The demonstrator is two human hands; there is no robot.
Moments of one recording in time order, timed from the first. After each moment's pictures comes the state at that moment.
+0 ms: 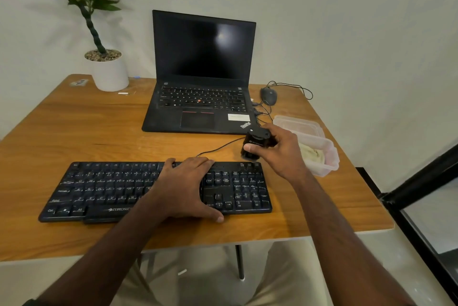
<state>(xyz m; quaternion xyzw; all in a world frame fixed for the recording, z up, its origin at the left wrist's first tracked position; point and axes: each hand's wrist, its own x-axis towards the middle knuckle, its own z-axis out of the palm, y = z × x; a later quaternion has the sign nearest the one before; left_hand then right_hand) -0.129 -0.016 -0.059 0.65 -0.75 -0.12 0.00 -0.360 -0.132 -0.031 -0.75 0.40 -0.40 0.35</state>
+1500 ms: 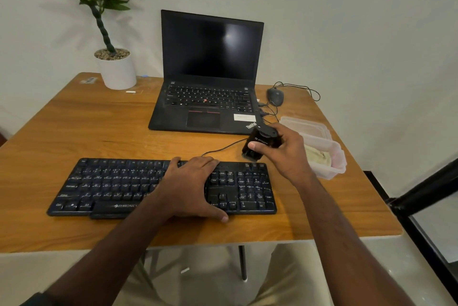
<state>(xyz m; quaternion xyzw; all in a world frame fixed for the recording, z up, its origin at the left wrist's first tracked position) -0.132 -0.015 -0.058 0.66 -0.74 -0.13 0.00 -0.356 -0.135 -0.036 -0.74 0.41 -0.41 0.33</state>
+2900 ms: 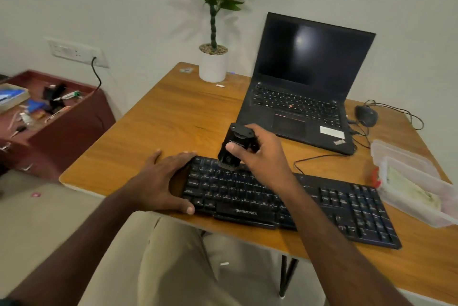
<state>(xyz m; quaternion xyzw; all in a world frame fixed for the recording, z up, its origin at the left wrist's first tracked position) 0.066 0.118 -0.092 0.72 -0.65 -0.18 0.17 -0.151 -0.046 -0.030 -0.81 0.26 -0.30 0.44</state>
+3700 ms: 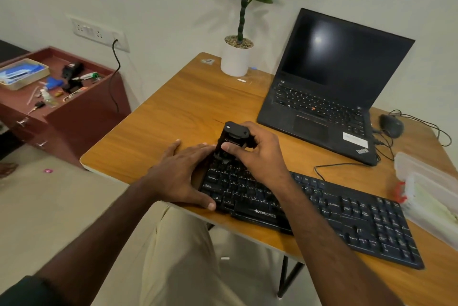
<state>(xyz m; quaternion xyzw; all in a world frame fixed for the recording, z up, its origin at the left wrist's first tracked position) 0.062 0.113 -0.090 0.73 -0.64 -0.17 0.15 -0.104 -0.037 -0.046 -0.82 0.21 -0.29 0.44</state>
